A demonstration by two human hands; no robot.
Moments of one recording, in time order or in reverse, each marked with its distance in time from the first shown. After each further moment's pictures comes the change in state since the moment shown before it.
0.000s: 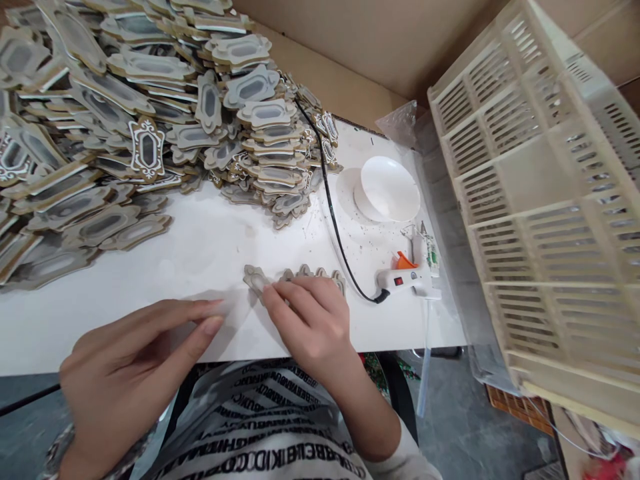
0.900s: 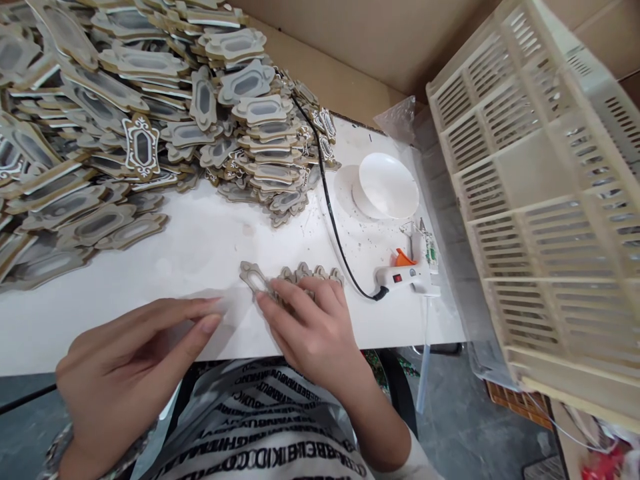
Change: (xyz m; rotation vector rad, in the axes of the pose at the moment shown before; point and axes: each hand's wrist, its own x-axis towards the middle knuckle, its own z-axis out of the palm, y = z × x) left_hand -0.002 -0.004 0.001 0.007 0.021 0.000; right_hand -0.014 0.001 -0.013 0.028 -0.195 0.020
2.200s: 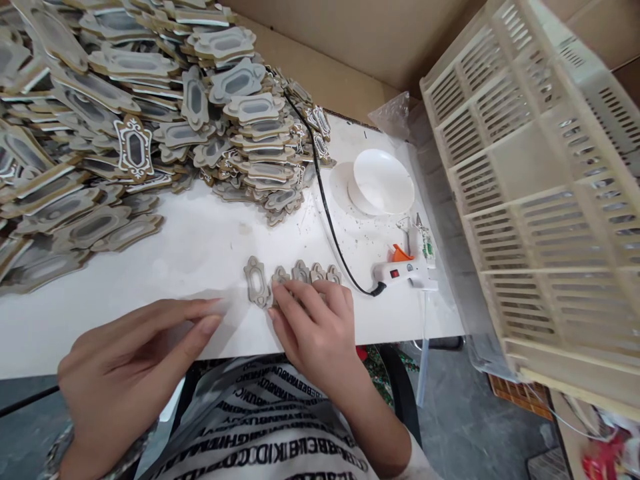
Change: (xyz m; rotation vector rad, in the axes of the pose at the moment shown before) left_hand 0.001 0.002 -0.002 0.017 -0.036 0.003; right_hand -0.009 -0.008 0.003 0.004 0.066 0.179
